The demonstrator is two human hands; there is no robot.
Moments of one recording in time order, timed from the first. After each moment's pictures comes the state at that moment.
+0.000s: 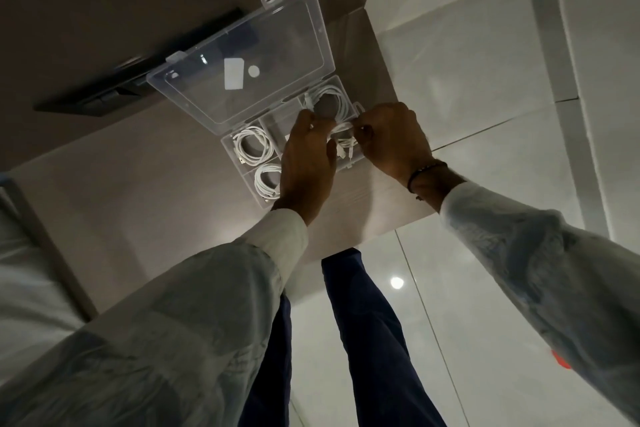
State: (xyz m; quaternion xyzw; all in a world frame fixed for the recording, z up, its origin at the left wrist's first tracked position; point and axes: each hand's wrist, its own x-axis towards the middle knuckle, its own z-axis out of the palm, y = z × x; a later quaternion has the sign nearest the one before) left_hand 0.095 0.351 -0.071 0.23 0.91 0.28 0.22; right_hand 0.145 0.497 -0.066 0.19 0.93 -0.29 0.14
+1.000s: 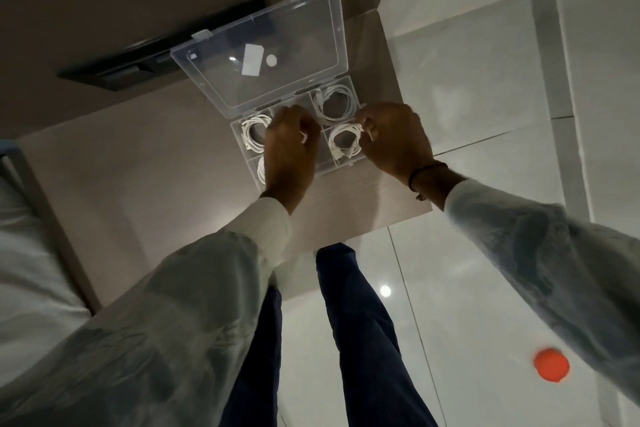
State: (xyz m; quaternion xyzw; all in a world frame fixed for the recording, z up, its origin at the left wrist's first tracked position) left_hand 0.088 0.329 -0.065 0.14 0.92 0.33 0.17; right_hand 0.148 0.492 -0.050 0.21 0.92 -0.30 0.14
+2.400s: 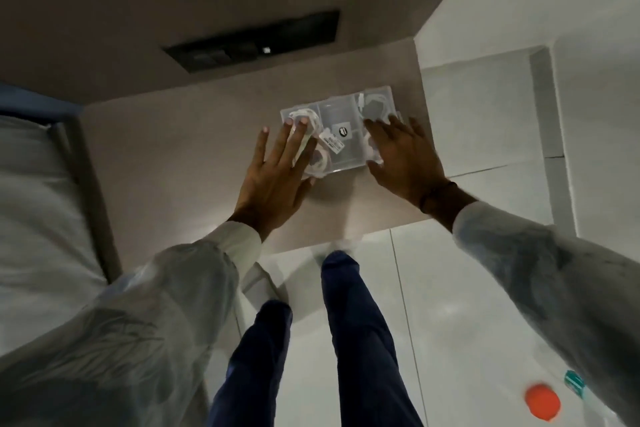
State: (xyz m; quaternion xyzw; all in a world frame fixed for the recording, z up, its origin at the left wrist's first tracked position) left_hand 0.103 0.189 -0.046 0.41 0.90 -0.03 0.15; right_hand 0.167 0.431 -0.016 0.04 0.98 -0.11 0.18
